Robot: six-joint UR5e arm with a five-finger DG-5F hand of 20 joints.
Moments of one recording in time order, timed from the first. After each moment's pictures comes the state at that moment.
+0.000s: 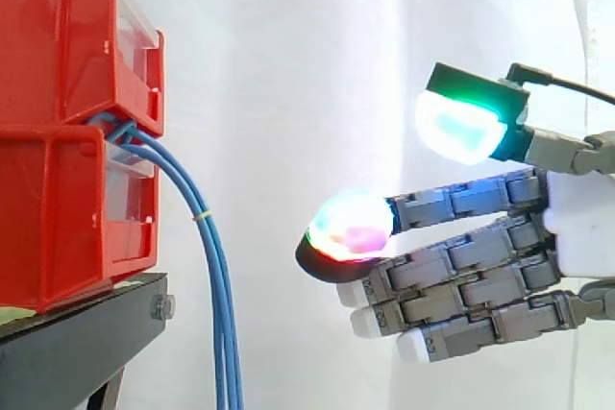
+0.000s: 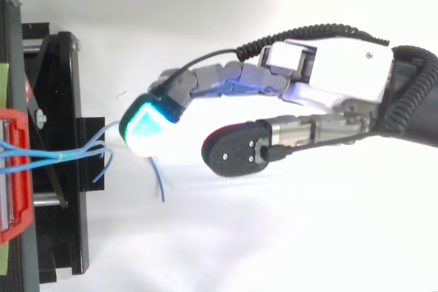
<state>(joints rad) 0.19 -2.16 -1.43 -2.71 -1.17 -0.08</state>
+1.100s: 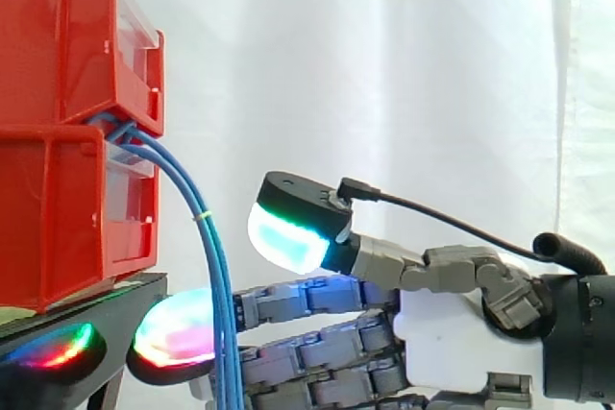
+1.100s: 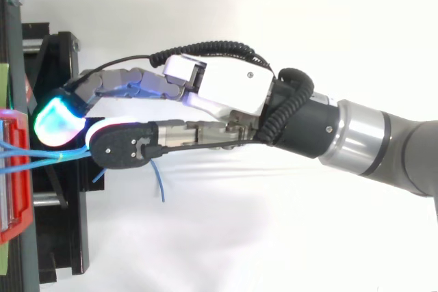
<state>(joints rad) 0.20 -2.45 -1.14 -2.66 -1.09 -0.10</state>
